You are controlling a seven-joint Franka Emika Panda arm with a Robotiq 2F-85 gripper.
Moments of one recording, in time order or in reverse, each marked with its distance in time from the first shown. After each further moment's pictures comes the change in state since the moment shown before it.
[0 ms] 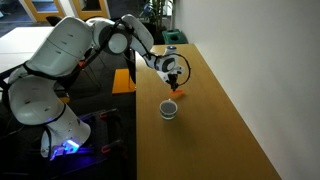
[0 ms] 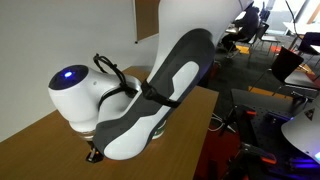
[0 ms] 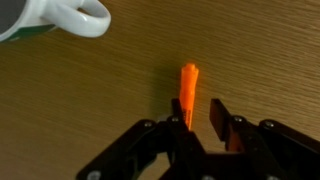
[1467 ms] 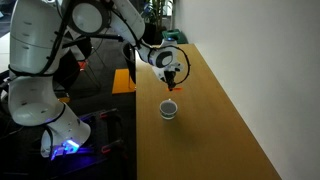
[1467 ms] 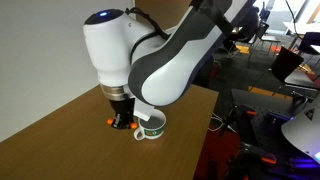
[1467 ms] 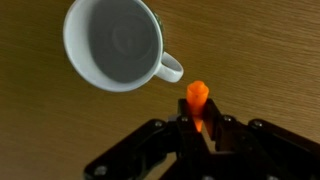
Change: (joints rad) arm -0.072 -0.364 0.004 -0.389 -0.008 -0.001 -0.017
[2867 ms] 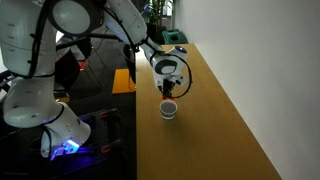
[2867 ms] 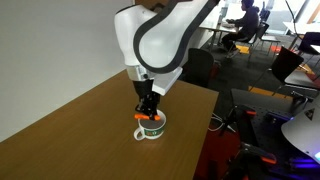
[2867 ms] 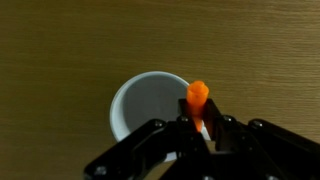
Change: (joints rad) arm -0.184 -0.087 0.058 -0.104 0.253 -0.174 -0.168
